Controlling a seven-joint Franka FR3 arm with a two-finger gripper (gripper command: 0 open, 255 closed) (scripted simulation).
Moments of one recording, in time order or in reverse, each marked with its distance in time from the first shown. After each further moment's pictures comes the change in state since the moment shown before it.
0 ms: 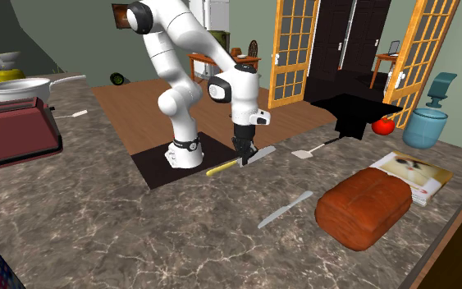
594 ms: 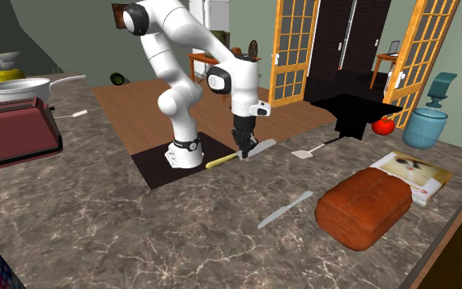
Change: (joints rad) arm -0.008 -0.069 0.019 0.036 -0.005 -0.103 0.009
